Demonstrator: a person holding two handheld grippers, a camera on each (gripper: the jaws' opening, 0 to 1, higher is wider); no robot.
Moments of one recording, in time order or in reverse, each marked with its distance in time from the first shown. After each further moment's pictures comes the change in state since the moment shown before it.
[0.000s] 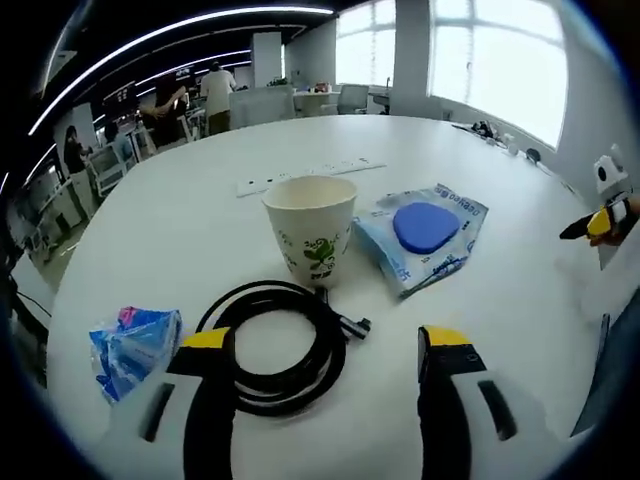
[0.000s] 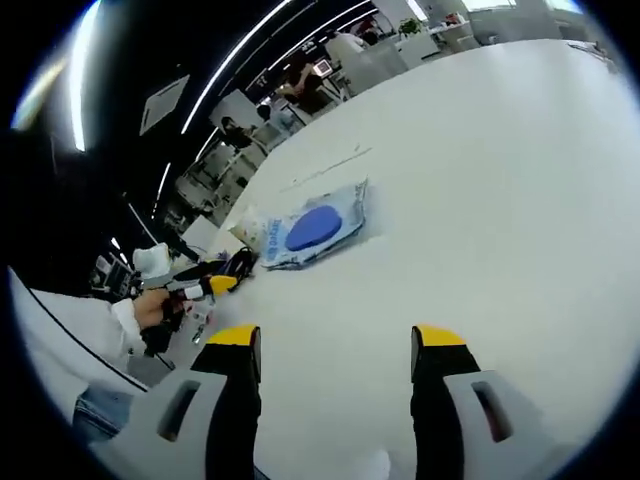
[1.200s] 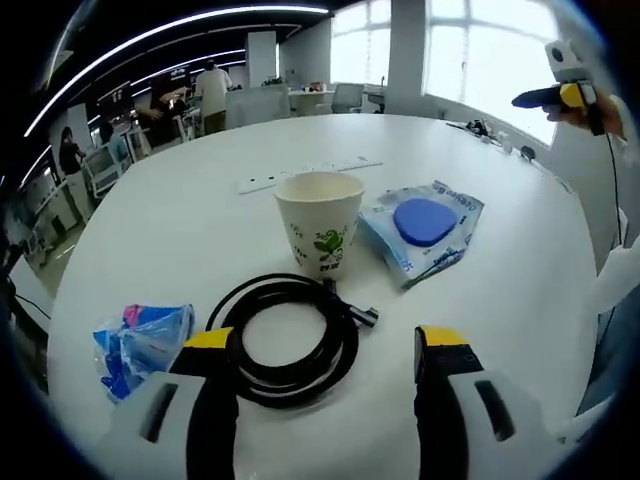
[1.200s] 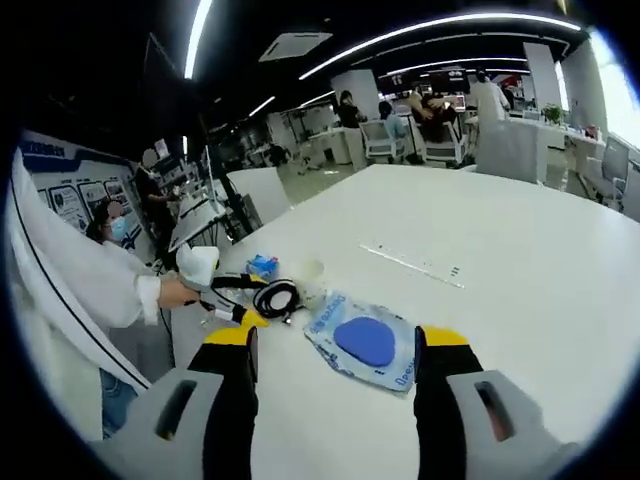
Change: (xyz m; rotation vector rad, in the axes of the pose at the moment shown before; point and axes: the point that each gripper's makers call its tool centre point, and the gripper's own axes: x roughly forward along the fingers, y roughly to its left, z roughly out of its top) left arm -0.003 0.010 -0.003 0.013 -0.003 -0.028; right arm 0.029 0.096 0.164 -0.568 0.018 0.209
